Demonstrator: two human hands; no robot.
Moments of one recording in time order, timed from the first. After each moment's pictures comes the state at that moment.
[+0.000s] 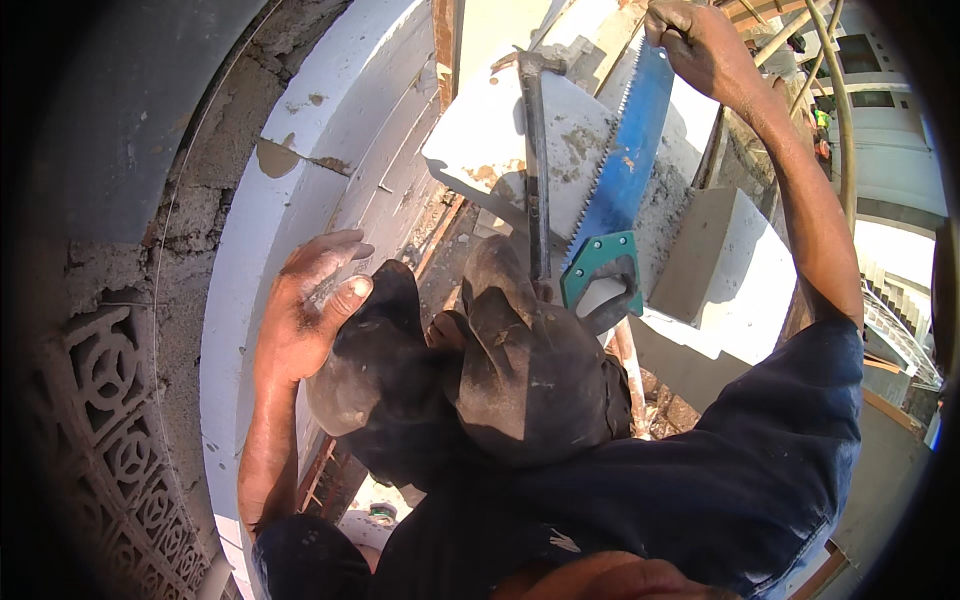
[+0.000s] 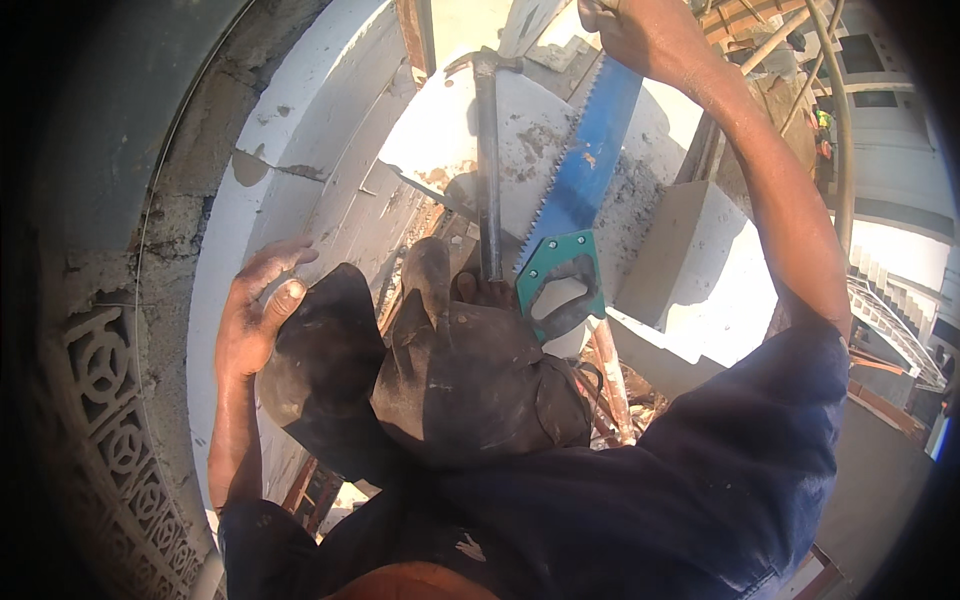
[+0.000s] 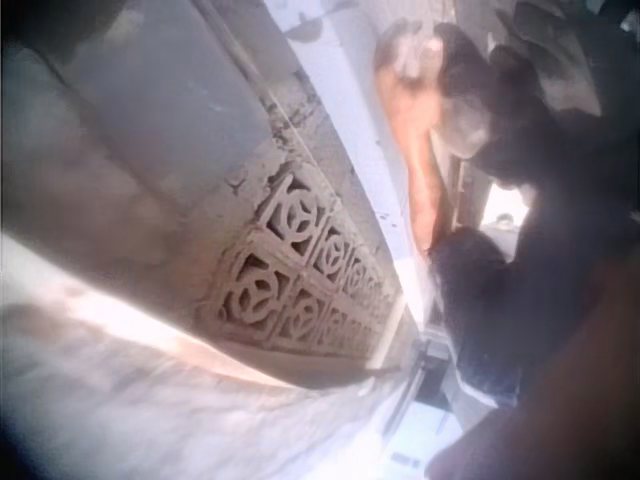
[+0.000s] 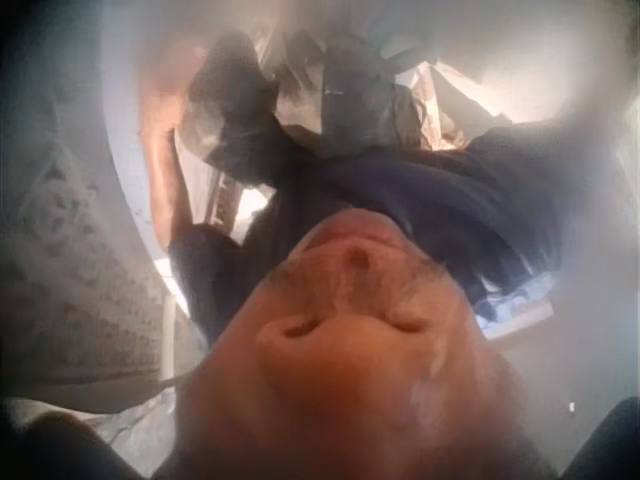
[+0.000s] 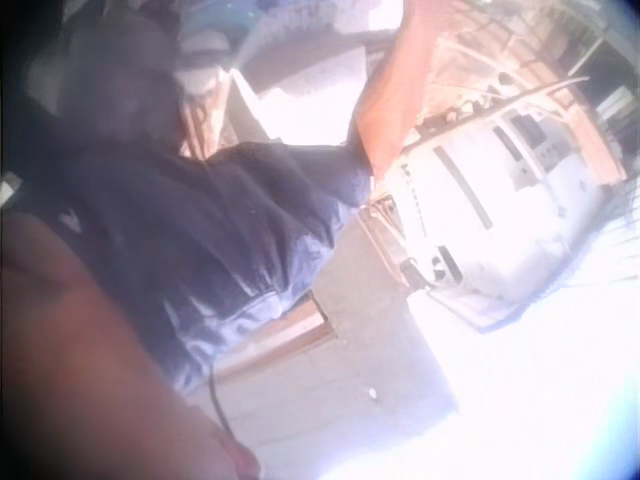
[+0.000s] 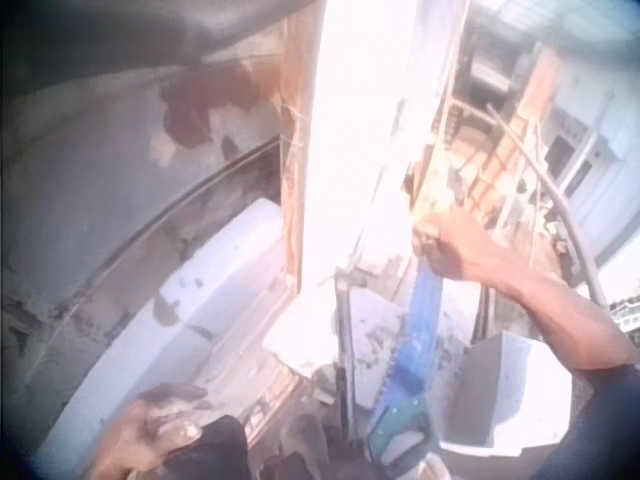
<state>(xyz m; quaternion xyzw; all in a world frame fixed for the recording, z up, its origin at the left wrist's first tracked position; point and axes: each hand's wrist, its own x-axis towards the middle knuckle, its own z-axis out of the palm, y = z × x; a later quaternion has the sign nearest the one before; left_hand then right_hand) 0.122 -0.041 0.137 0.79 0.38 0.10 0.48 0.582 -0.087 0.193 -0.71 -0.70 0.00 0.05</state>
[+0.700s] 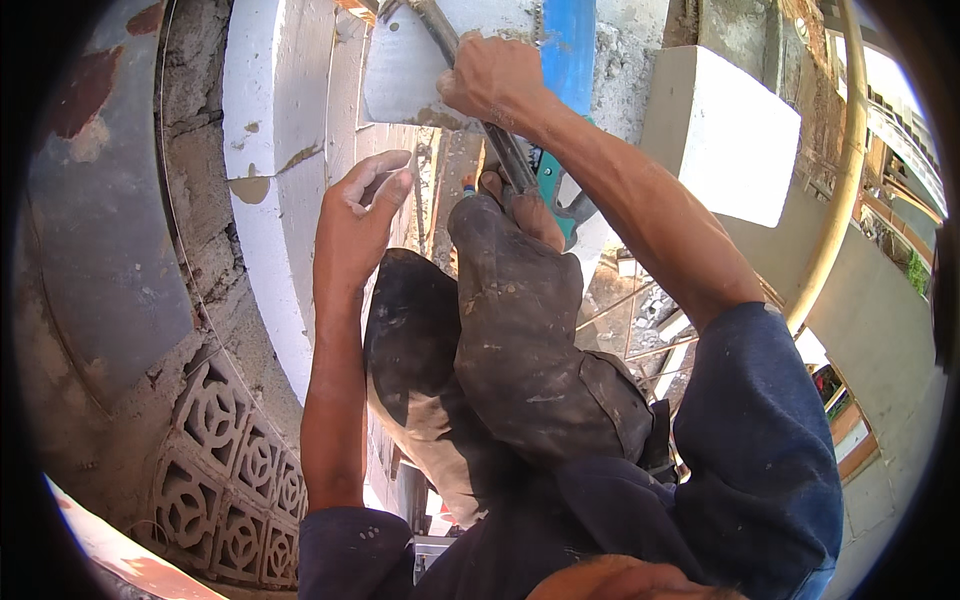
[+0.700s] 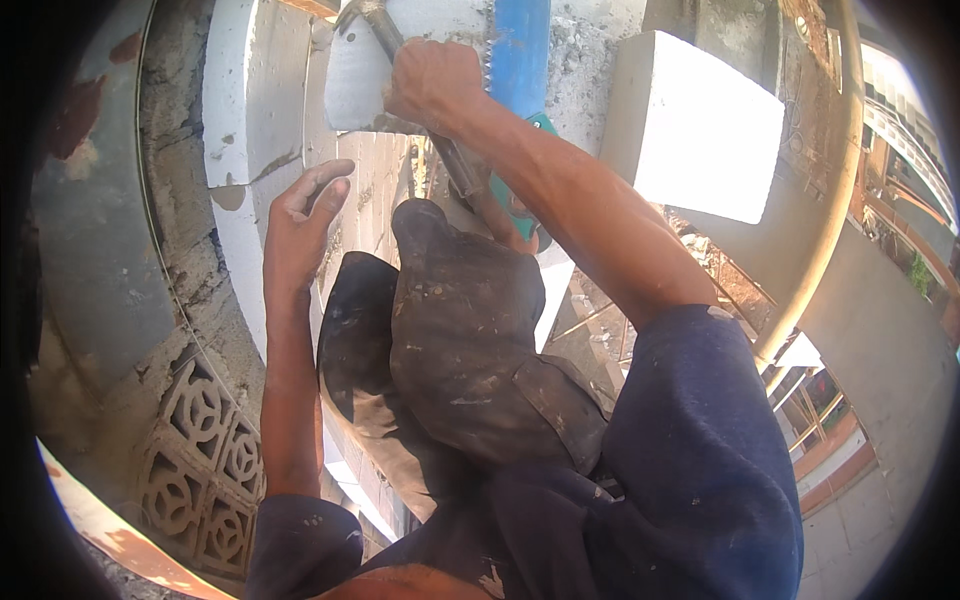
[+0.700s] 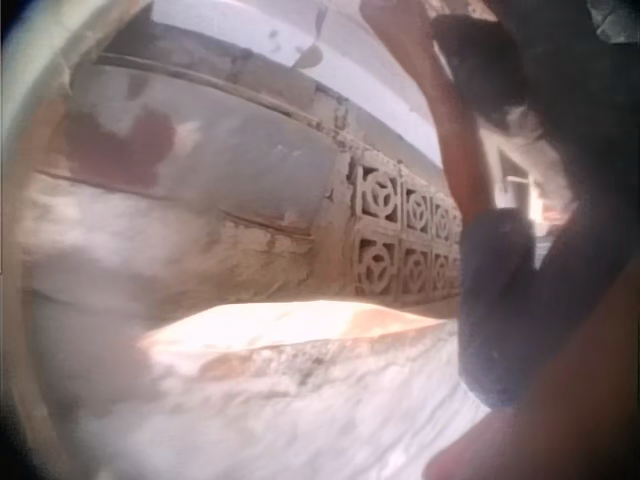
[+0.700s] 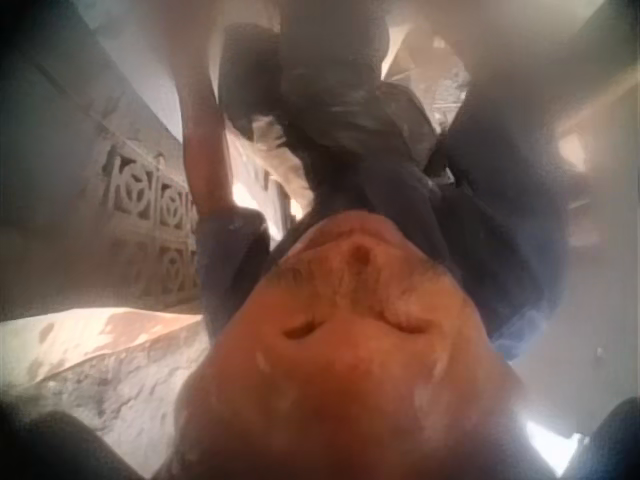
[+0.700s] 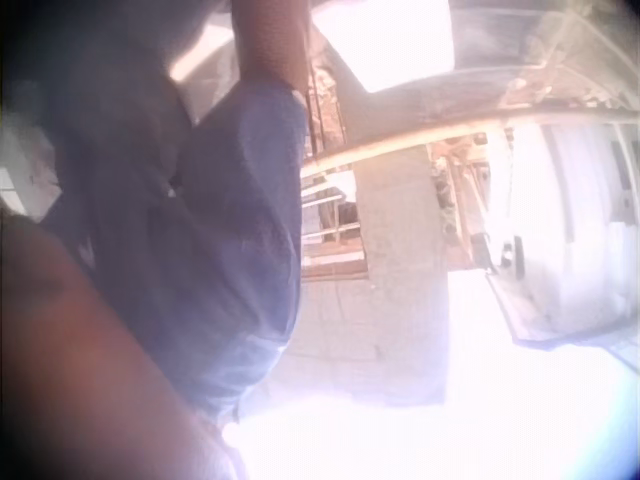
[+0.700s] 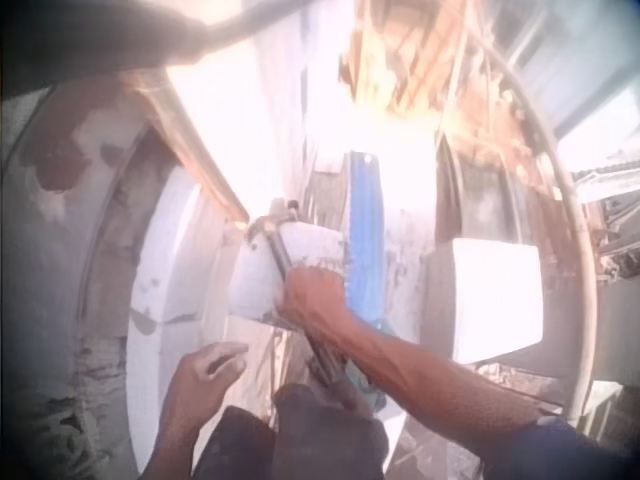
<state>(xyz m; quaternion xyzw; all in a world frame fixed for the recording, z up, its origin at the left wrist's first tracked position) 0.236 -0.022 0.166 0.70 0.40 -0.05 0.59 0.435 -0.093 0.091 -0.87 -0.41 0.23 0.13</state>
